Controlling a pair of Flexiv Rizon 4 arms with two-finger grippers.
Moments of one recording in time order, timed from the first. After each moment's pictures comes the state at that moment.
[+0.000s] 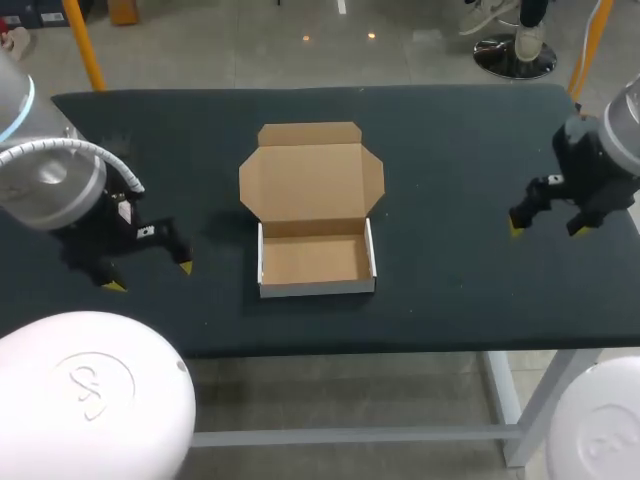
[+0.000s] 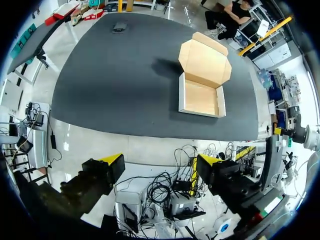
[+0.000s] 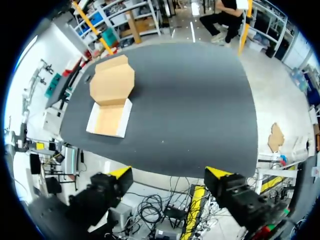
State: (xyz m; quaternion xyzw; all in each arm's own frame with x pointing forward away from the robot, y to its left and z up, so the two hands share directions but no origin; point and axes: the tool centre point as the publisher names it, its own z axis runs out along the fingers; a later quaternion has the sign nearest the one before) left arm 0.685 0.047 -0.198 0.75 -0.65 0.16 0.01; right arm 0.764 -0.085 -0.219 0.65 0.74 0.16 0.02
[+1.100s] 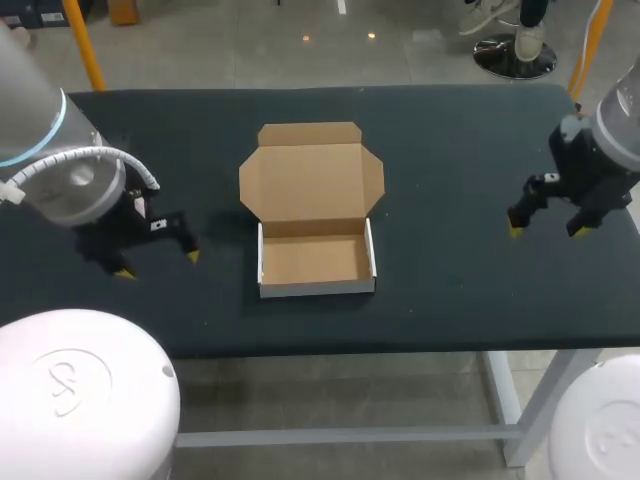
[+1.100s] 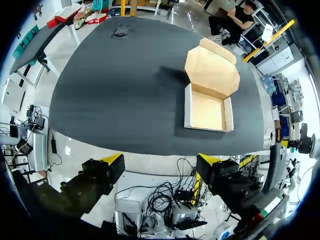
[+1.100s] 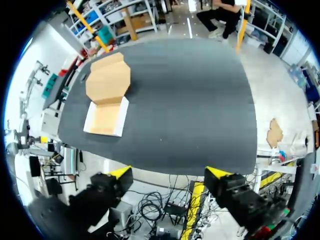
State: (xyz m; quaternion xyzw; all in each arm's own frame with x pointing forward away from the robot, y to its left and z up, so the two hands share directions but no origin) left arm 0.731 0.052 -0.228 0.75 -0.64 0.16 -0.01; right arm 0.766 -0.085 -0.222 0.66 0.74 0.14 0.02
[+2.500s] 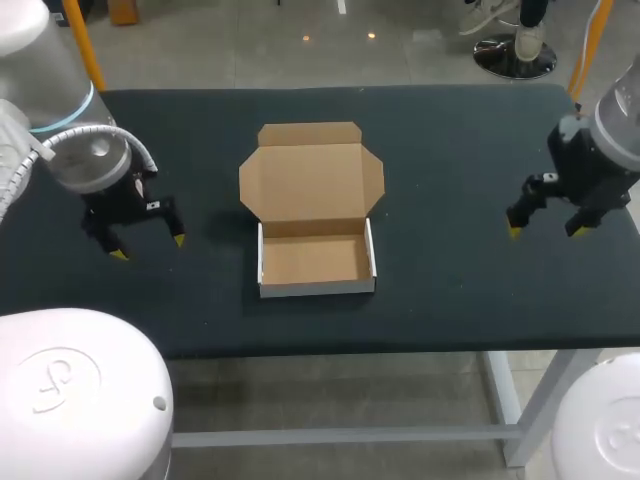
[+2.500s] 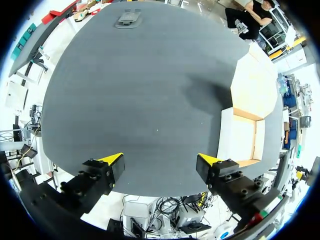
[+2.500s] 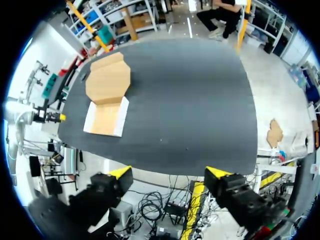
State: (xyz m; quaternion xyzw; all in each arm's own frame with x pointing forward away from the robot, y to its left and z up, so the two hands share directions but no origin) left arm 0.837 0.107 -0.313 0.77 -0.63 0.10 0.00; right arm 0.768 -0.084 -0.223 0.66 0.74 0.14 0.02
